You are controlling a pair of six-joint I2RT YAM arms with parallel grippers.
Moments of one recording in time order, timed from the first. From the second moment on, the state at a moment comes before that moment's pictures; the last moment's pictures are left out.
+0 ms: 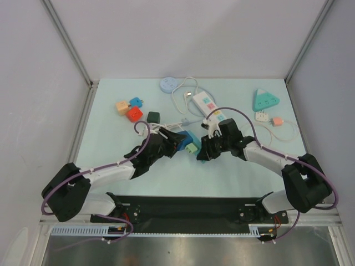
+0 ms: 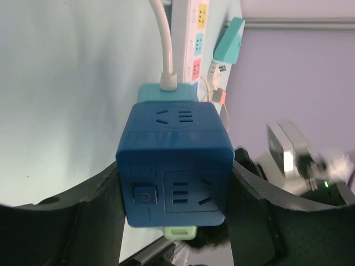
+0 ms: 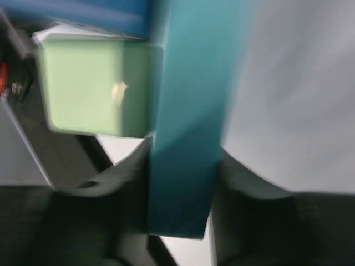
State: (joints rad) left arm -0.77 1.30 0.55 0.33 -0.18 -1.48; right arm 0.56 1.42 0.76 -0.12 -0.60 0.12
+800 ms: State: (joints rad) left arm -0.78 1.19 0.58 0.28 -0.11 -1.21; right arm 0.30 1.39 0.78 -0.16 -0.55 0.14
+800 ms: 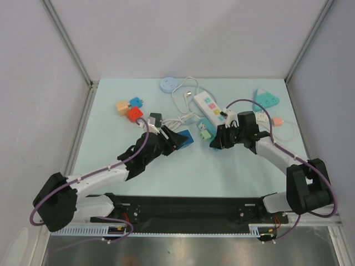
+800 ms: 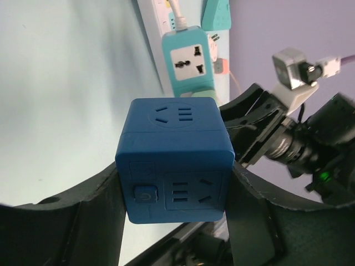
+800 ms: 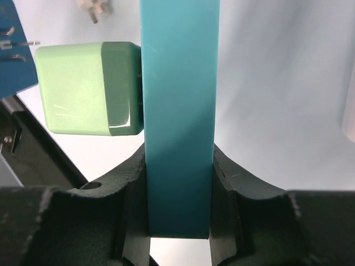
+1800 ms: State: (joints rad) left arm -0.03 1.47 0.89 -0.27 -0.05 -0.70; right arm 0.13 1.26 0.78 -0.21 -0.91 0.00
